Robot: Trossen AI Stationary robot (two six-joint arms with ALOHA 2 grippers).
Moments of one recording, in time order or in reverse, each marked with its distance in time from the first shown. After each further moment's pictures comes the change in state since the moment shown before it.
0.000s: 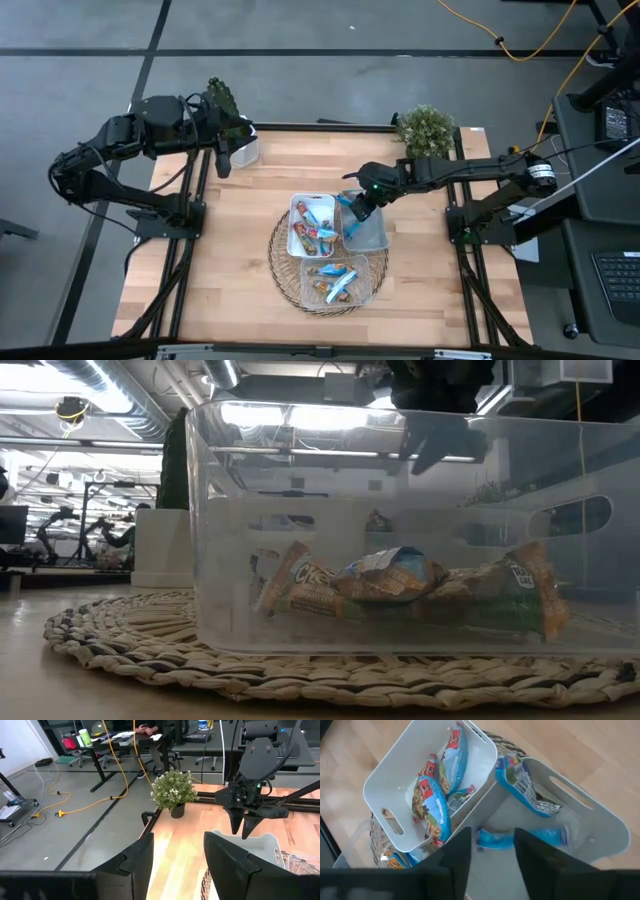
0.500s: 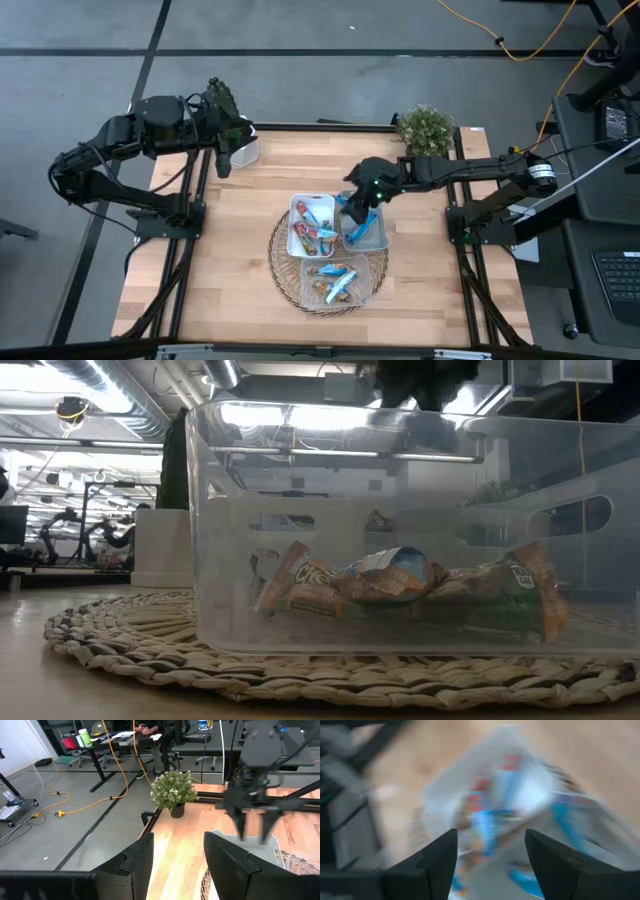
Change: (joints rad) left arm 0.000 0.000 0.000 0.000 0.001 0.001; right arm 0.007 -0.001 0.001 0.190 -0.125 -0.151
